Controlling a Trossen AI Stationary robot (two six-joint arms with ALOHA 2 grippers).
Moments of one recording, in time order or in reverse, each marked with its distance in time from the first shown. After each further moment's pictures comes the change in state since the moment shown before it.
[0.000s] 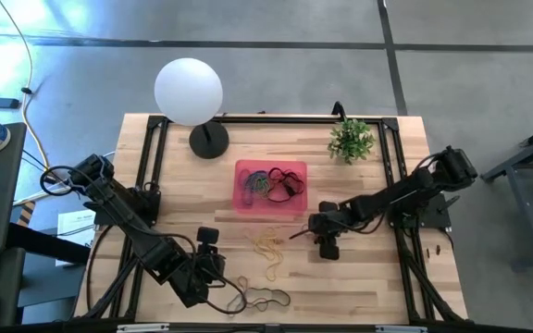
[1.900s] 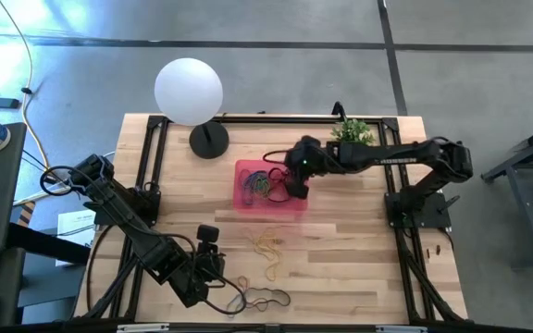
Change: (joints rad) left arm 0.000 0.000 0.000 -0.018 -0.045 0.029; right arm -0.437 -0.072 0.512 -0.300 0.182 -0.390
